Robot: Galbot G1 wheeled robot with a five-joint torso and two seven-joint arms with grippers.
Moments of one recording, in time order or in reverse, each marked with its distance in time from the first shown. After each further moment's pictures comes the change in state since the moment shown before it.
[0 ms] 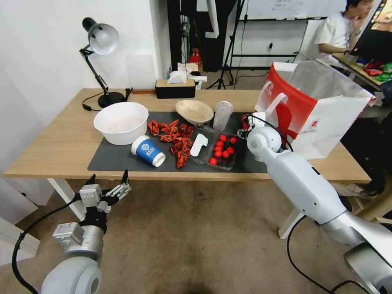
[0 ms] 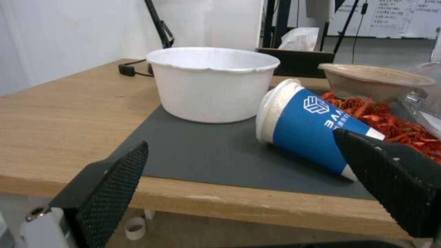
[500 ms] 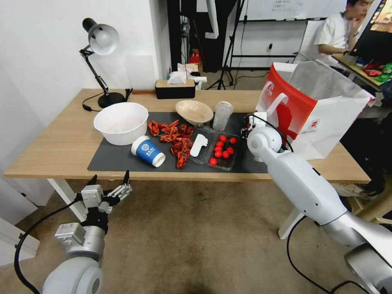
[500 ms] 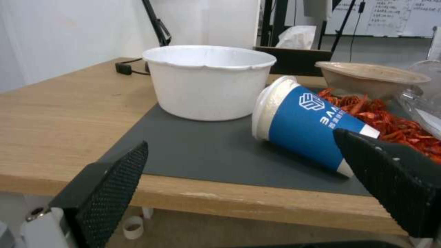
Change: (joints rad) left arm 0.003 0.002 0.009 0.001 0.004 -0.002 -0.001; right arm -0.012 -0.005 0.008 0.021 0.031 0.006 0.024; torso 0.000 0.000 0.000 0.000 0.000
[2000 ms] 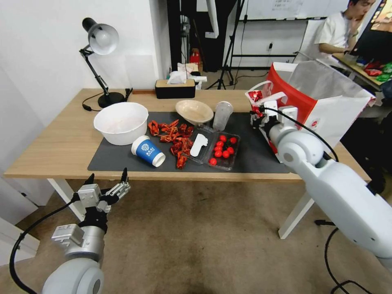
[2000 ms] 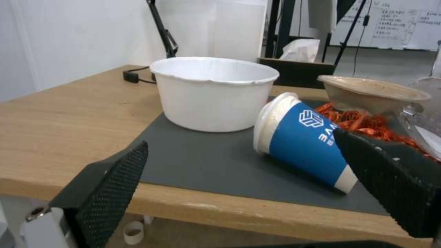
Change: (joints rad) left arm 0.011 -0.040 -0.004 -0.030 0.012 -0.009 -0.006; right arm -0.209 -0.272 0.170 0.425 -0.131 0.178 -0.379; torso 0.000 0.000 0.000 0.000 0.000
